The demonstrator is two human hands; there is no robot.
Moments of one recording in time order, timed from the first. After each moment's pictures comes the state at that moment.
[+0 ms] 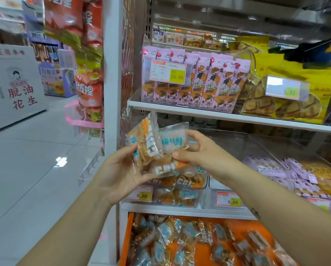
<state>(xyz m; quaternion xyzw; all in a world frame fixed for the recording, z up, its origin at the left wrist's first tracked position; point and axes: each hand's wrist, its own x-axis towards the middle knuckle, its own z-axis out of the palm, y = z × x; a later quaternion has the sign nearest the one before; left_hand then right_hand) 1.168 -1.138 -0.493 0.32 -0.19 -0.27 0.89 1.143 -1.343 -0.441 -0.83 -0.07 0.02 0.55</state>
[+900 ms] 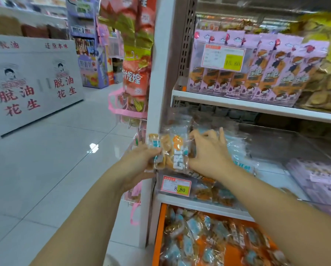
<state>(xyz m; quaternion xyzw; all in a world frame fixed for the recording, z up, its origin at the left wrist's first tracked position) 1.182 -1.086 -0.506 0.69 -0.02 -0.13 0.71 1.204 -1.276 -0.492 -0.98 -0.11 -0.16 0.06</state>
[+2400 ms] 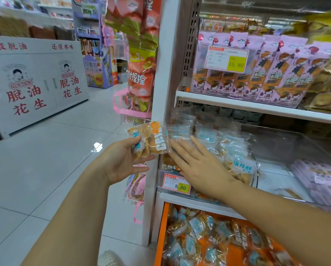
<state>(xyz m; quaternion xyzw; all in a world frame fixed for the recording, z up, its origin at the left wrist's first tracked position) 1.188 -1.050 -0.500 0.58 0.05 -0.14 0.80 1.201 -1.281 -0.532 -0.84 -0.37 -0.32 -0.24</state>
